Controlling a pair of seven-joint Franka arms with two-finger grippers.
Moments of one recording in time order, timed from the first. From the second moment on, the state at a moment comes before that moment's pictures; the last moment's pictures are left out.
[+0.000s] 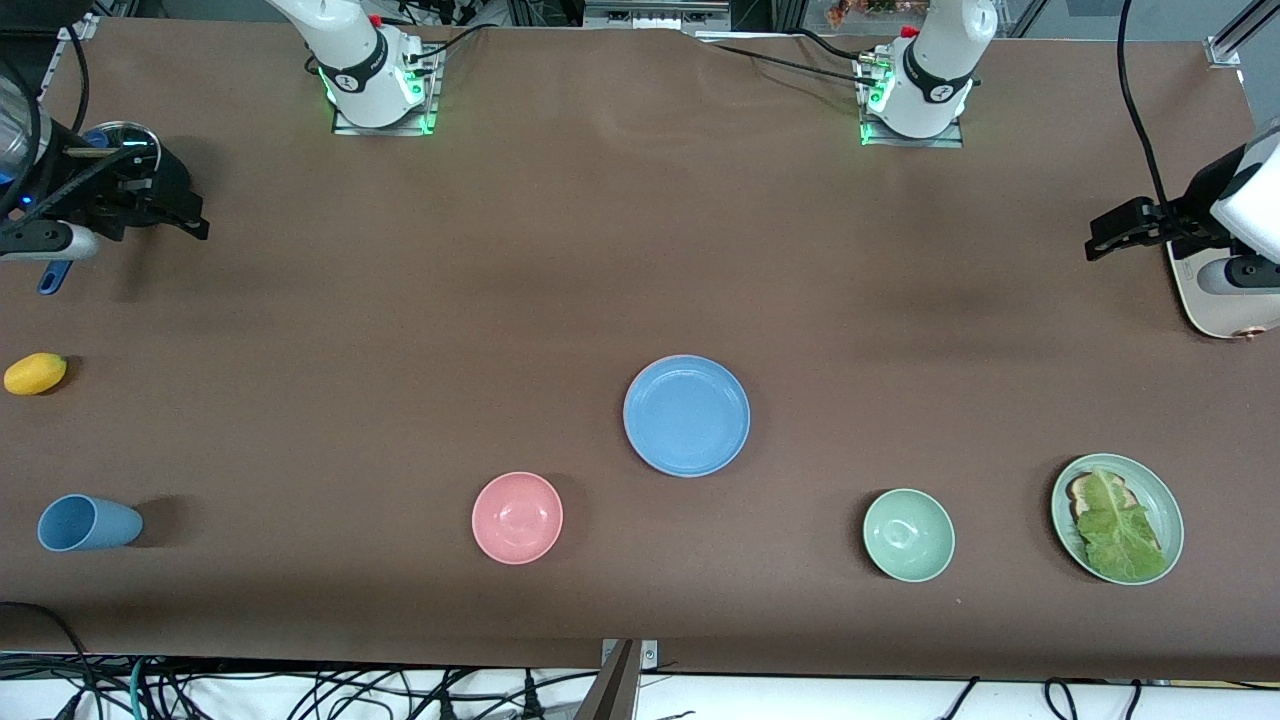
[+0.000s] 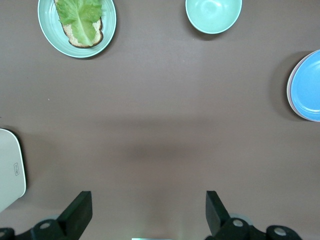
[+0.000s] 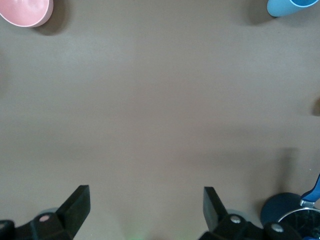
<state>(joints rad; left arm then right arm) 0.02 0.06 0.00 -1.55 0.00 1.48 -0.02 0.05 -0.04 -0.04 -1.69 0.01 1.59 -0.02</state>
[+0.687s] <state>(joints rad) 0.02 0.06 0.00 -1.55 0.00 1.48 -0.02 0.08 0.07 -0.04 -1.59 0.01 1.62 -0.02</state>
